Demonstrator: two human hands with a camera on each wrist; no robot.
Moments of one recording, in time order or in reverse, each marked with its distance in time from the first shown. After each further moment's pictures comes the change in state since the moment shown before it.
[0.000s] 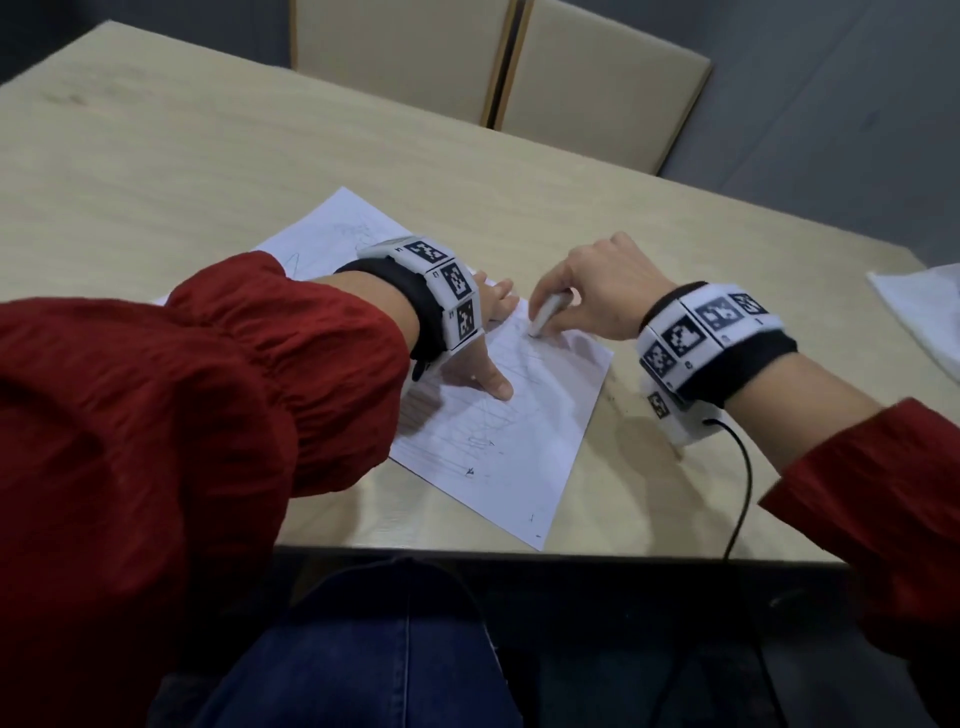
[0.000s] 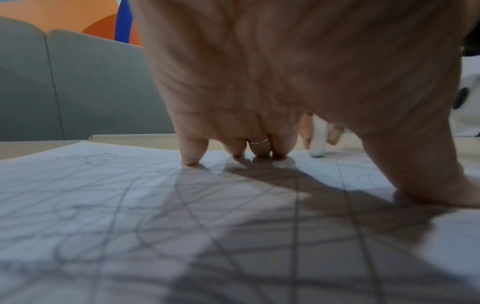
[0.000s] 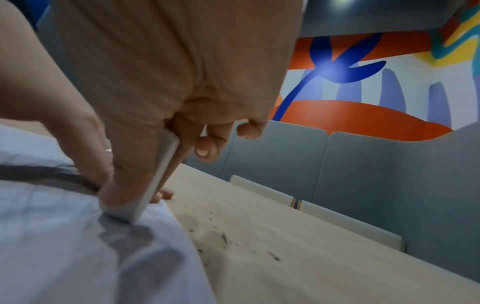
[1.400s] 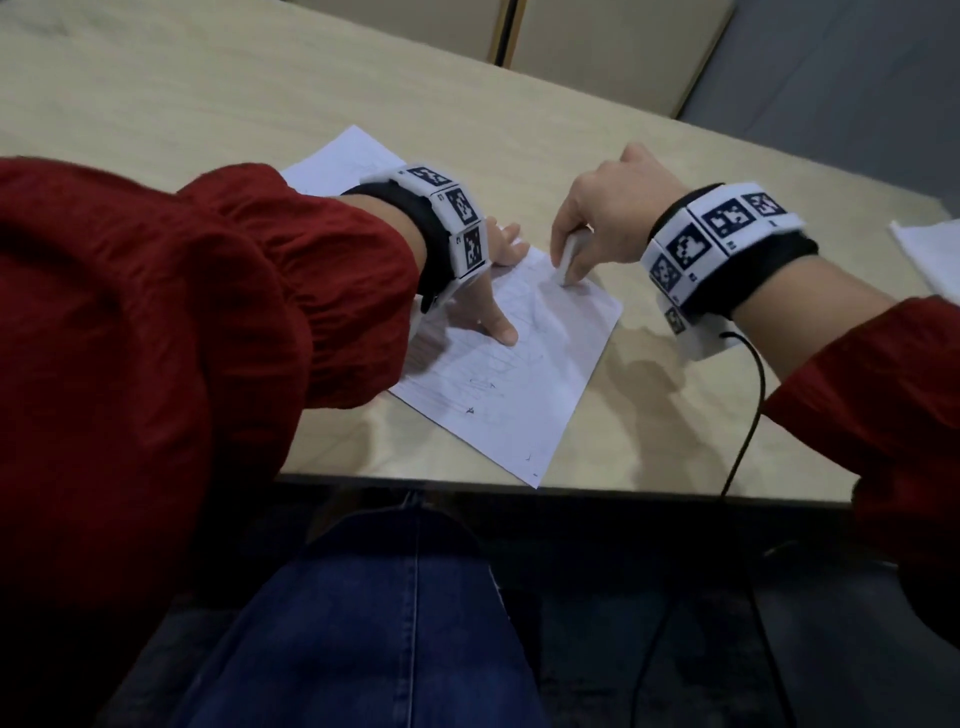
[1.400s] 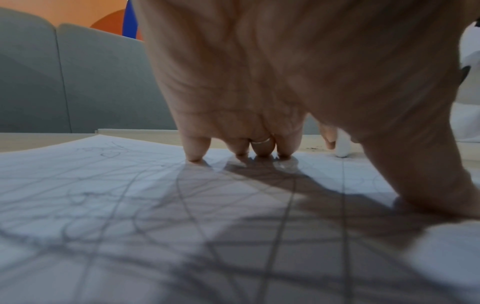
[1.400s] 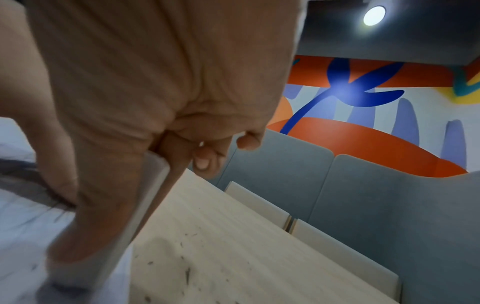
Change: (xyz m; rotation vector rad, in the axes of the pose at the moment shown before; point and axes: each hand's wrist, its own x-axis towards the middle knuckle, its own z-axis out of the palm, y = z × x) left_hand -0.003 0.008 -0.005 0.028 -0.028 -0.037; right_hand 0.009 0.000 -0.011 -0.182 -0.105 0.013
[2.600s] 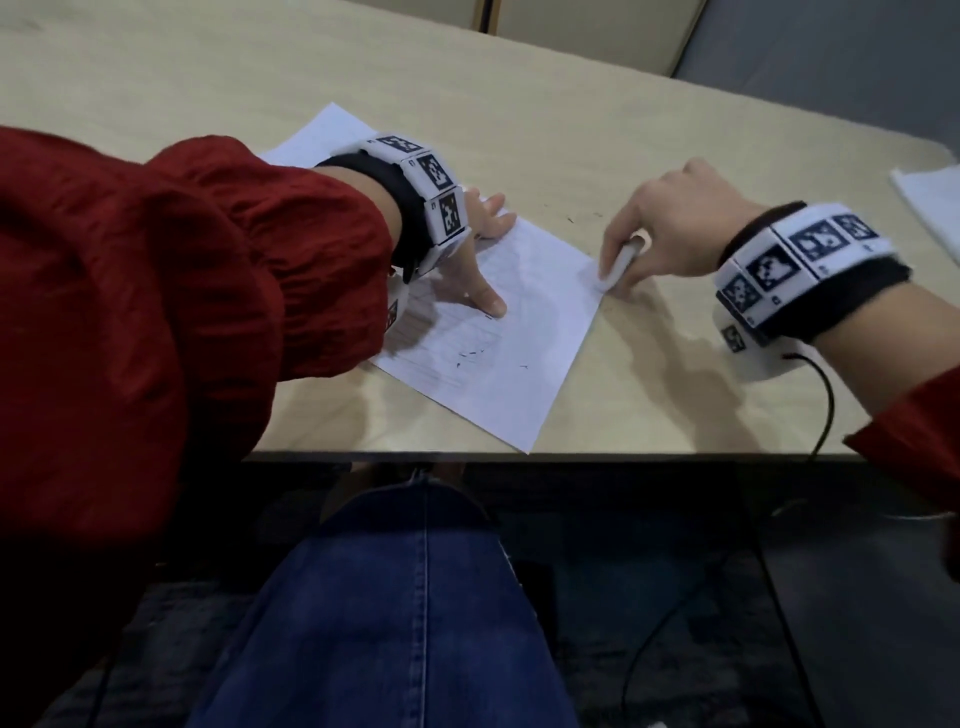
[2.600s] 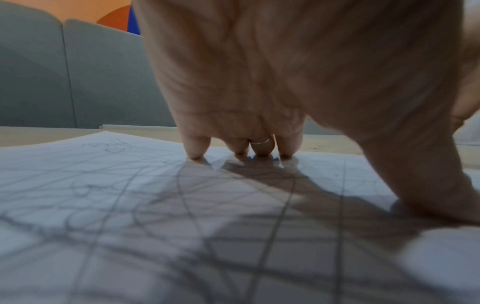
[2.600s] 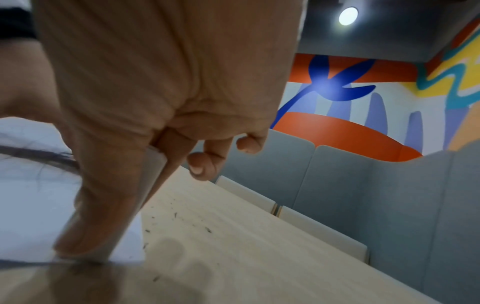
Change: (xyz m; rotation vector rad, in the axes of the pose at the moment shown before) left_hand 0.007 -0.006 -0.002 -0.022 -0.052 0.010; right_hand -0.059 0.025 0.022 0.125 -0.031 0.092
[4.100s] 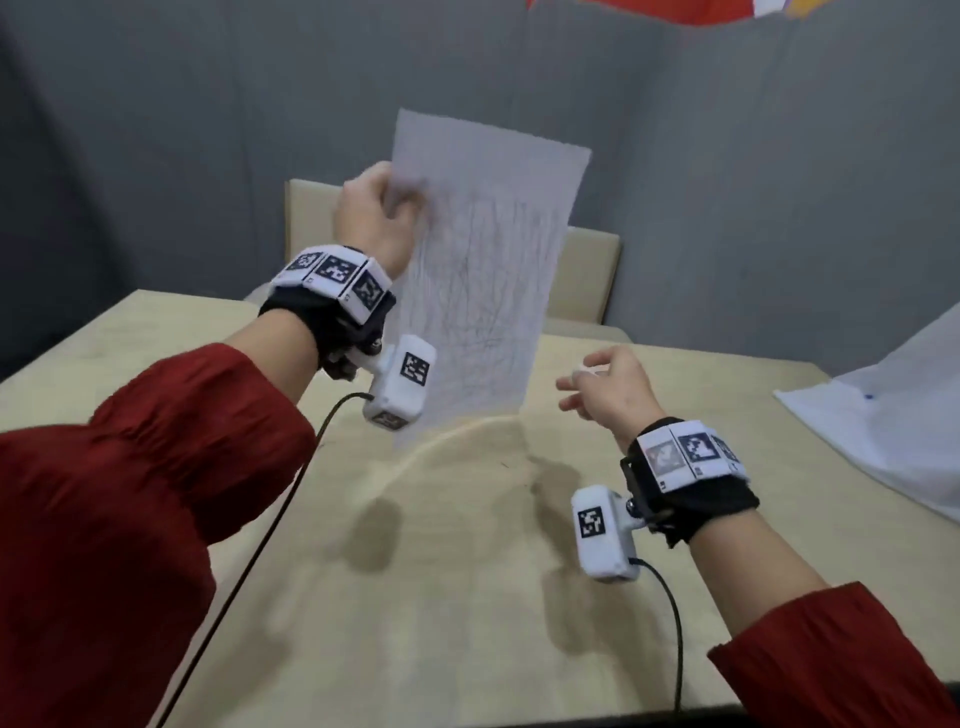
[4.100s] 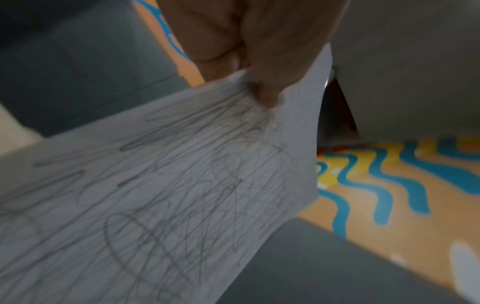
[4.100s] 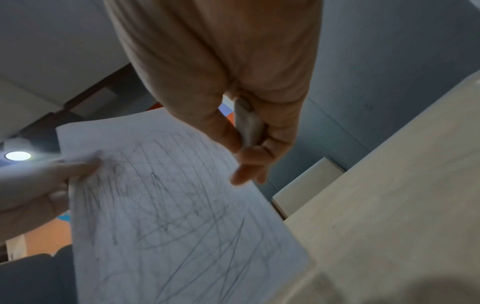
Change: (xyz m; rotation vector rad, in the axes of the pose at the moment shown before) left_hand -0.018 -0.047 -0.175 -0.987 1.460 -0.051; right_hand 0.019 0.037 -0.030 1.326 0.563 0.586
